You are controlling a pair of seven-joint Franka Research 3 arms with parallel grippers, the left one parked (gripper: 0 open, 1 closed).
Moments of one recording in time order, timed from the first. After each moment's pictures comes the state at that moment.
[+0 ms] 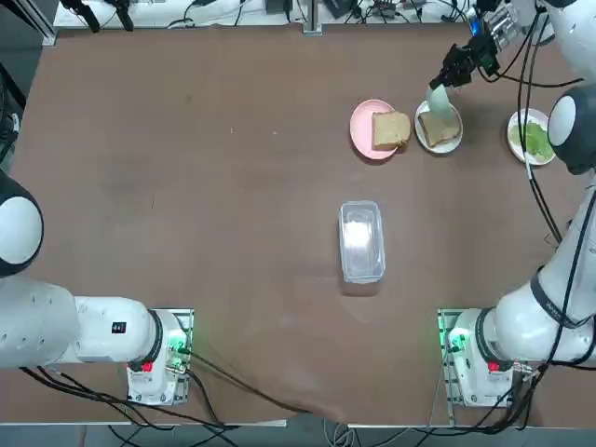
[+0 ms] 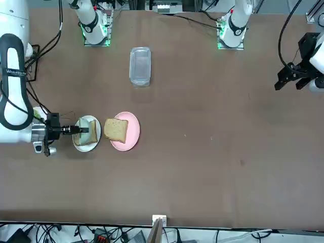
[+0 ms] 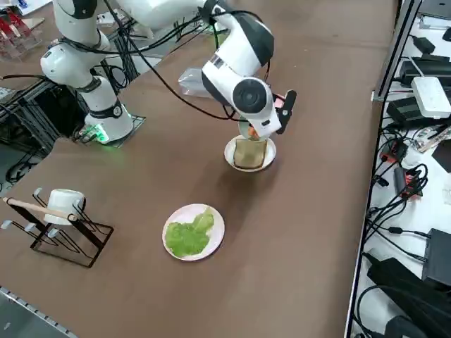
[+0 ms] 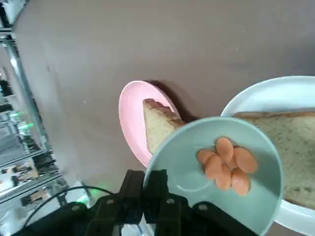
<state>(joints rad) -0.04 0.61 -0.15 -1.59 0.87 1.66 -0.48</state>
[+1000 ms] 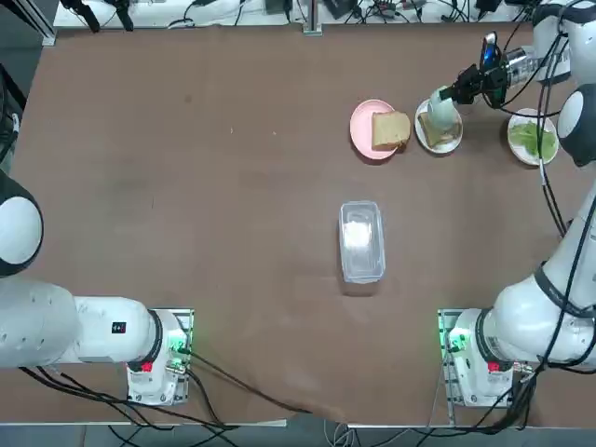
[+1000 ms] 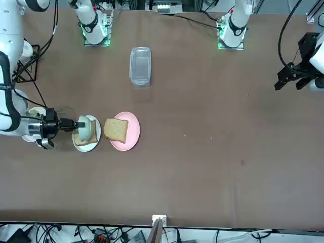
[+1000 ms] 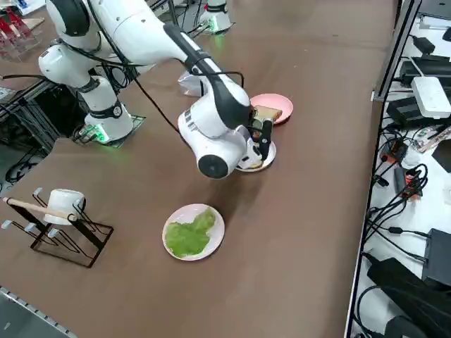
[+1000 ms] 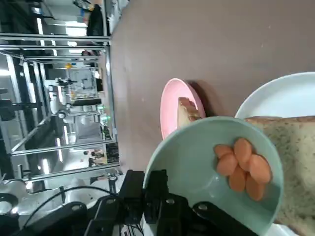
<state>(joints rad) -0.20 0.71 -0.15 -1.64 1.12 1.47 -0.84</state>
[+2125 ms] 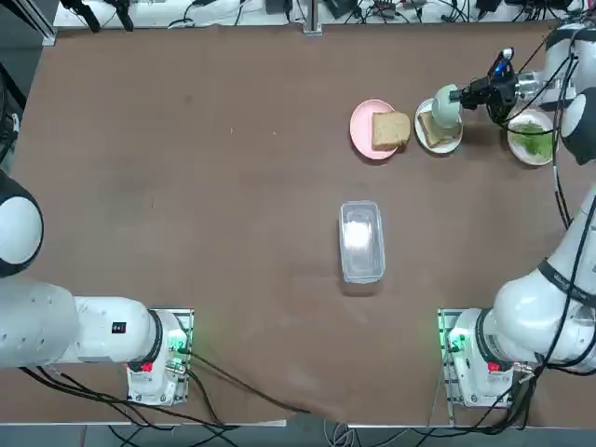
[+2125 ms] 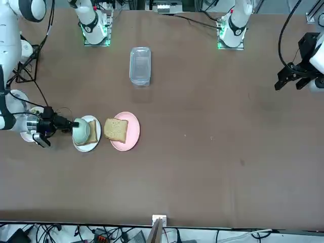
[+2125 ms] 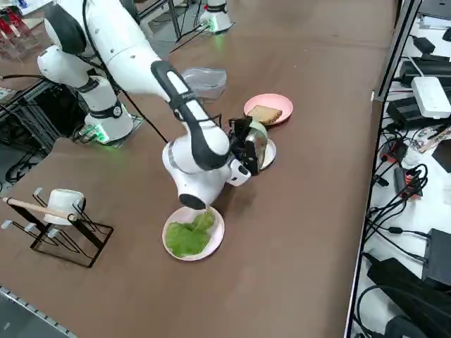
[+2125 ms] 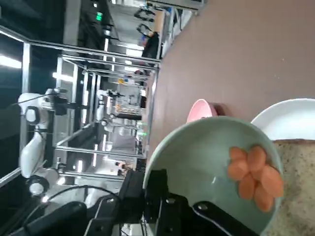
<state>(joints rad) -0.30 0.82 -0.15 -1.64 1.27 1.34 -1.11</state>
